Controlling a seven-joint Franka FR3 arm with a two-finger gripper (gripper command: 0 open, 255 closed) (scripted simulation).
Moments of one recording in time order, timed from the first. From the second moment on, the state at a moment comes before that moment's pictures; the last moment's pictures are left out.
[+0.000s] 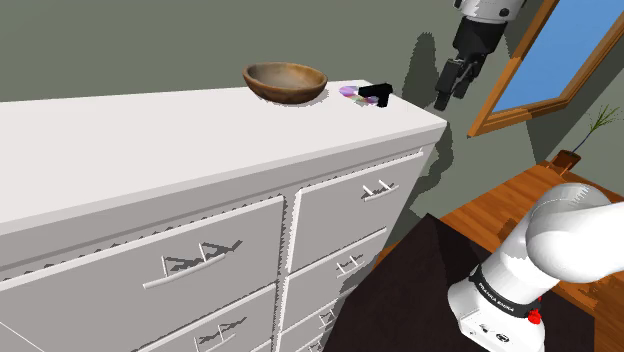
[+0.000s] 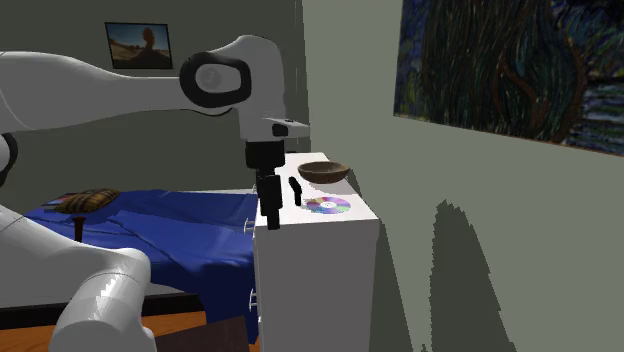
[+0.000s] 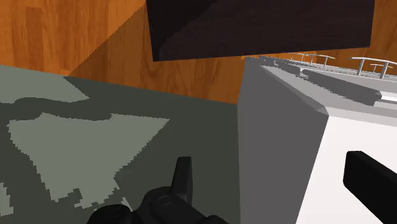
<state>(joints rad) -0.02 -0.78 0.03 -2.30 -0.11 1.51 0.02</state>
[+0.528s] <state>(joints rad) 0.17 -0.59 -0.03 -2.14 -0.12 1.54 -0.41</state>
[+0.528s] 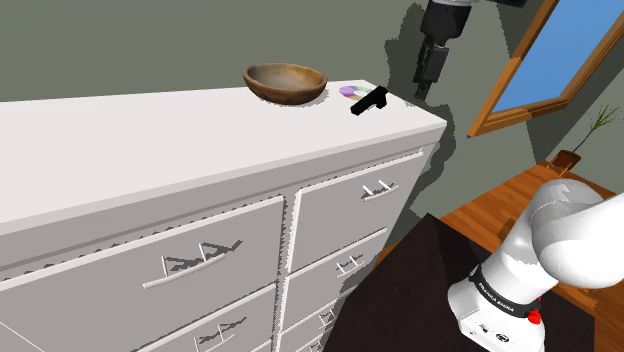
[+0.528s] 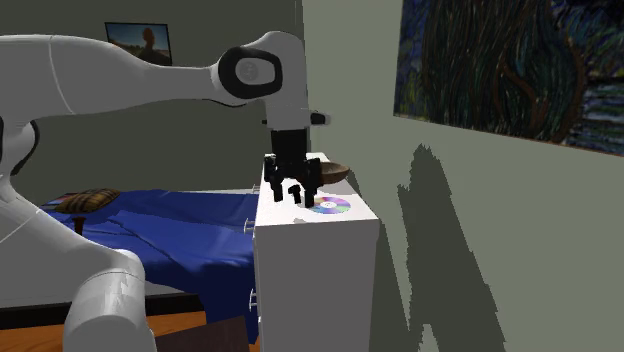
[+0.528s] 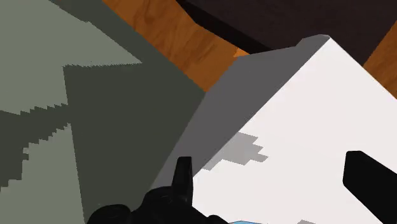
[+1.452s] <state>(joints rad) 0.42 -0.41 -0.06 -1.98 -0.07 1.56 -1.12</state>
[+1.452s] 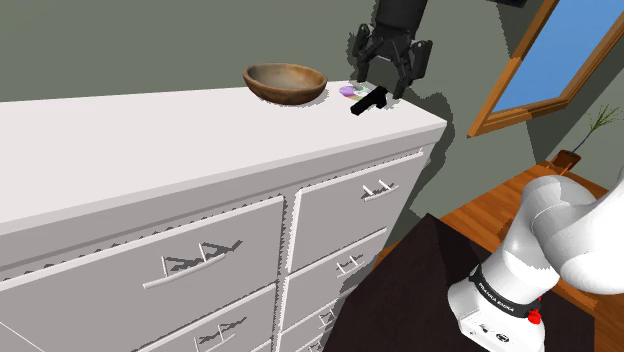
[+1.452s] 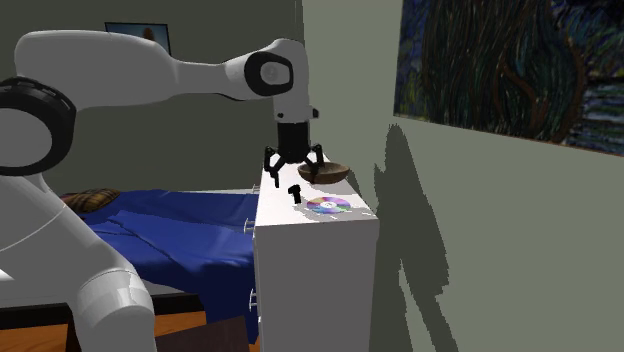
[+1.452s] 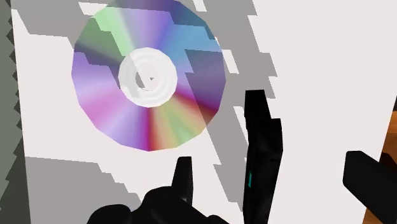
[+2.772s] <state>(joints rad) 0.42 -0.43 -0.06 -2.03 -0.07 1.60 -1.12</state>
